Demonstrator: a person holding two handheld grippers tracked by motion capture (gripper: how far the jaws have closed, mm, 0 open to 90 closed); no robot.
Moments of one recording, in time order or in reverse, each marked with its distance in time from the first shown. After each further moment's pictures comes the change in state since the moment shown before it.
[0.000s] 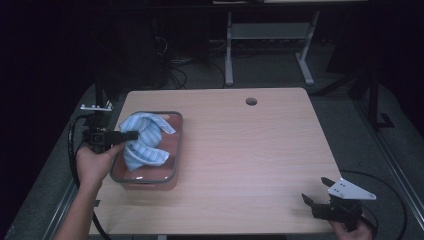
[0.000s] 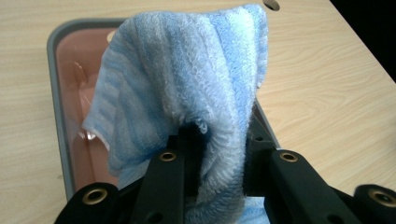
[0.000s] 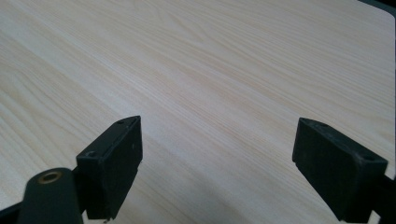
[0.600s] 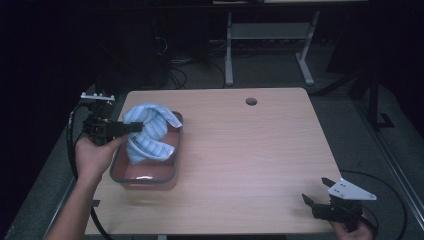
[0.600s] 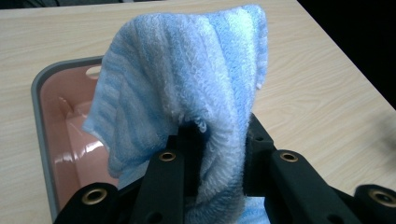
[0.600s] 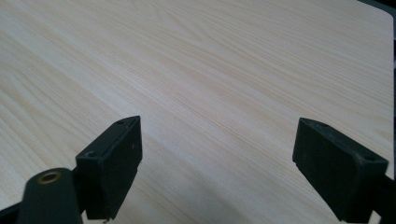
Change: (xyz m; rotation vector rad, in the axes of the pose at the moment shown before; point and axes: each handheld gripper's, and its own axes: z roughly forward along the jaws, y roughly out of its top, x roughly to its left) left arm -0.034 0.024 -0.017 -0.012 -0.029 0.087; right arm -0.001 -0.001 0.000 -0.002 -0.003 -0.005
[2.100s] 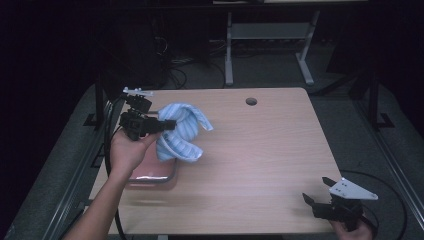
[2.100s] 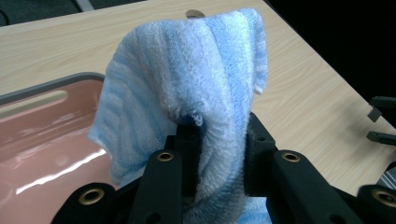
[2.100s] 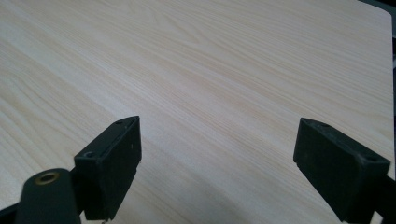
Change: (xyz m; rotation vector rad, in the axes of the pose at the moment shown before) left arm -0.061 0.022 0.043 0.027 -0.094 0.110; right arm -0.003 -0.002 0.000 -0.009 0.000 0.015
